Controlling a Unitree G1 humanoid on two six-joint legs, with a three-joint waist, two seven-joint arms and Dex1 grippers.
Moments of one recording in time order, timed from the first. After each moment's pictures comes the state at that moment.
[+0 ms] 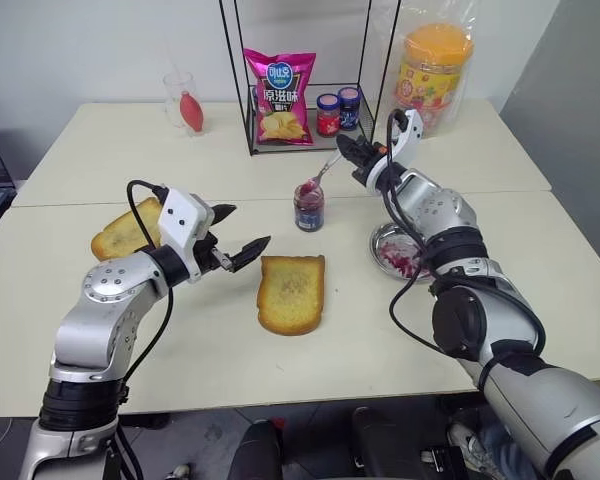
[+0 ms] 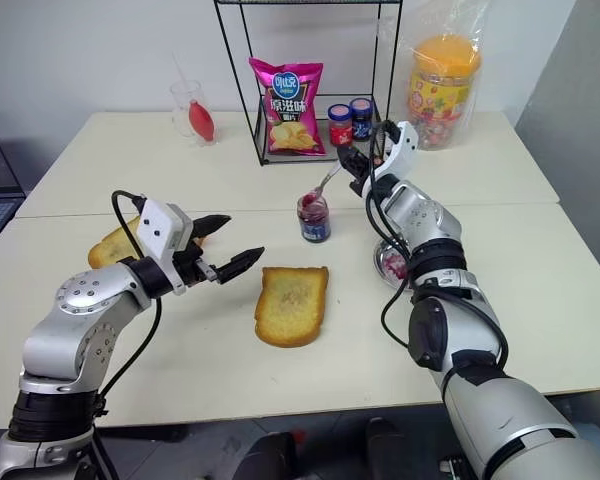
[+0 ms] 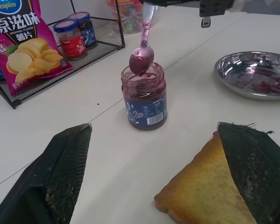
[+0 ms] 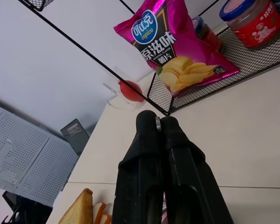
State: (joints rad) left arm -0.32 0.63 0.12 -0.24 -0.39 0.47 -0.69; right arm -1.23 -0.08 -0.43 0.94 0.55 0.49 0.37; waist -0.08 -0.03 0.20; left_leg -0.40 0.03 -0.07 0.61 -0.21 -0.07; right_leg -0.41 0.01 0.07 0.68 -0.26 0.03
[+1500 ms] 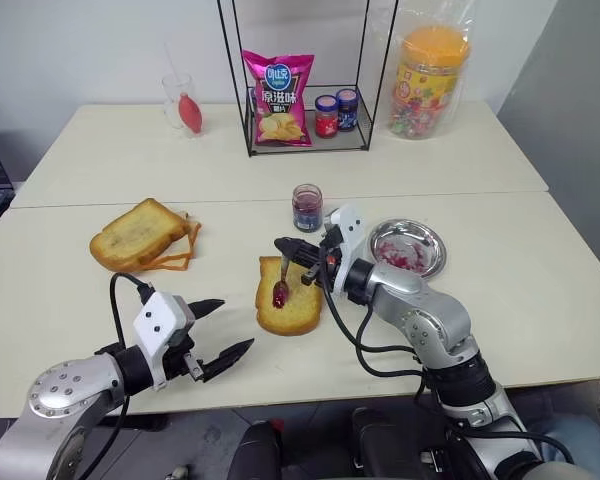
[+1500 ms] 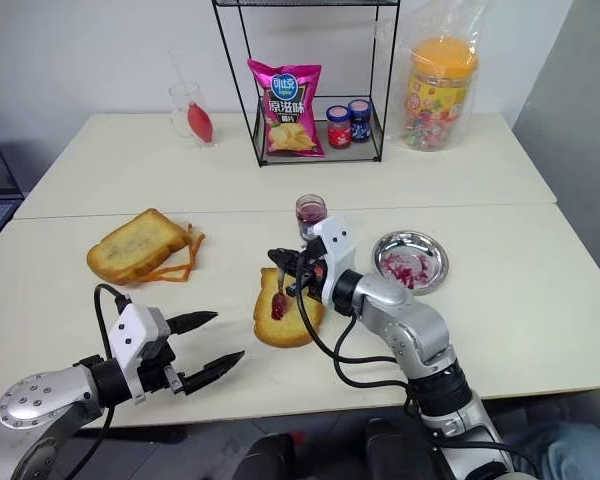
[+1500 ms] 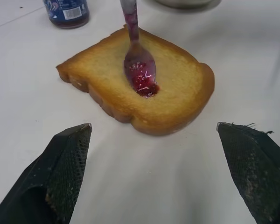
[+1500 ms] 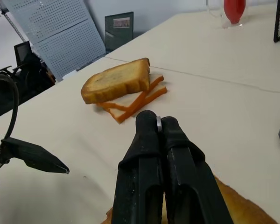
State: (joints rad) left arm 0.28 0.72 0.26 -0.56 -0.45 0.44 -0.82; right arm -0.51 -0.10 0.29 -0.18 0.43 0.63 0.41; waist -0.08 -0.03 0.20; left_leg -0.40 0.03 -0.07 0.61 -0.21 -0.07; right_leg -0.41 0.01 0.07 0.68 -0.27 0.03
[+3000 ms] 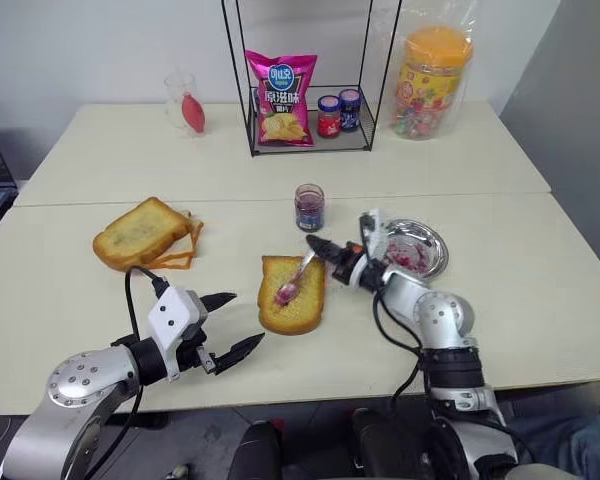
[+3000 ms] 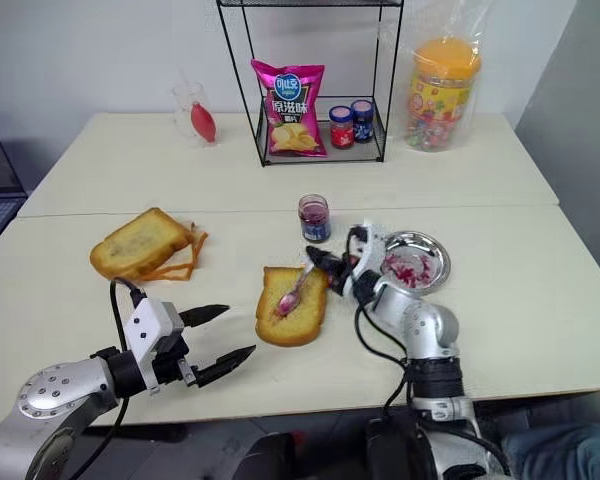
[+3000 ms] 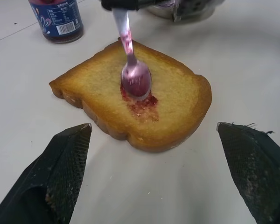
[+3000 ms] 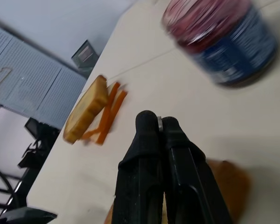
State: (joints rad) left arm 0.23 0.71 0.20 -0.55 -0.44 0.40 -0.81; right arm -0.55 0.02 -0.16 0.05 0.70 0.88 0.25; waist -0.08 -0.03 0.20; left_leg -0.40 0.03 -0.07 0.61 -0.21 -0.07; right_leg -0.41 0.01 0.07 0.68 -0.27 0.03
